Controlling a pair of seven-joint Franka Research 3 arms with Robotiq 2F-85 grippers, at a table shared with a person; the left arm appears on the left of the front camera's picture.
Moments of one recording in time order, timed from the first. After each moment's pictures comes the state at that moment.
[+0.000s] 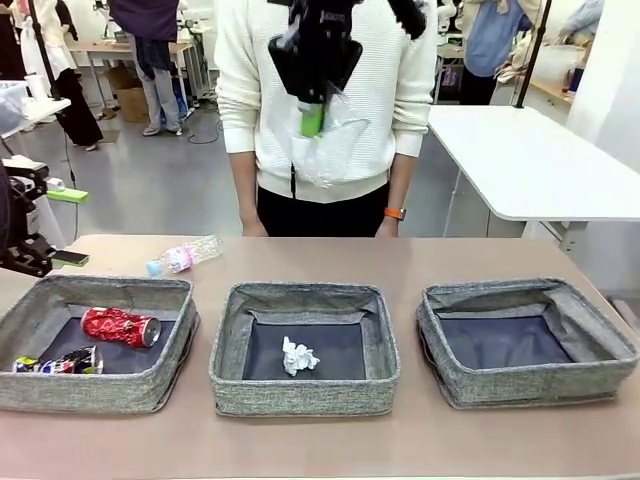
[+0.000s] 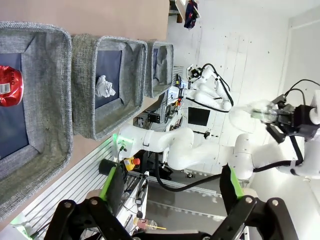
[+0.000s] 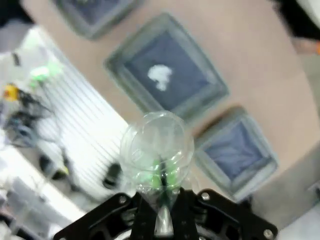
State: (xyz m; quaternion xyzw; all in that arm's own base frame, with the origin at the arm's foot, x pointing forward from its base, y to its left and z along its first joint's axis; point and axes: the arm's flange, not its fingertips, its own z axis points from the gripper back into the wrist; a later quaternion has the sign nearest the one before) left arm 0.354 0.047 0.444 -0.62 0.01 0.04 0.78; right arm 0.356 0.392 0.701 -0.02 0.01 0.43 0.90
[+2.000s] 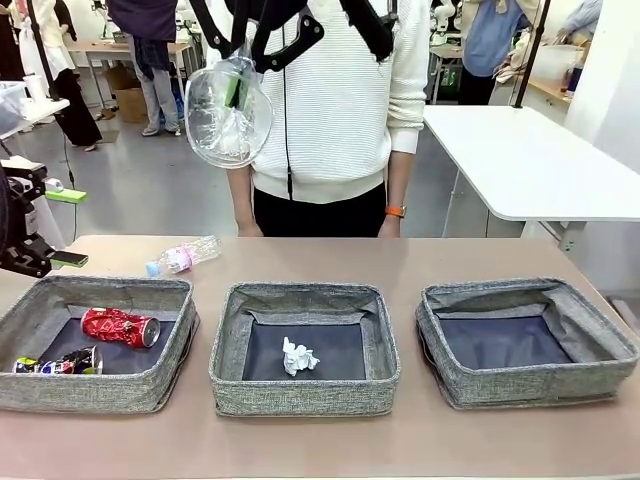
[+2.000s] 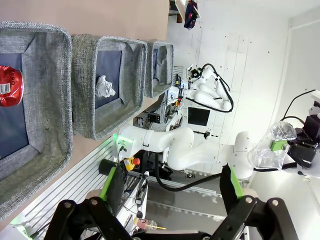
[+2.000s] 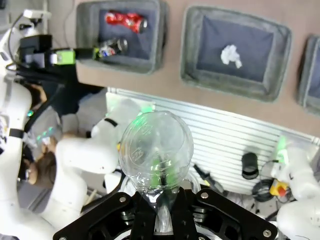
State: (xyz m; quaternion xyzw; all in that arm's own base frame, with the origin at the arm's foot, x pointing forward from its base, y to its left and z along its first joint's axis) left arm 0.354 0.048 0.444 -0.62 0.01 0.04 0.78; right arm 0.342 0.428 0.737 0.16 0.07 0.06 0.98
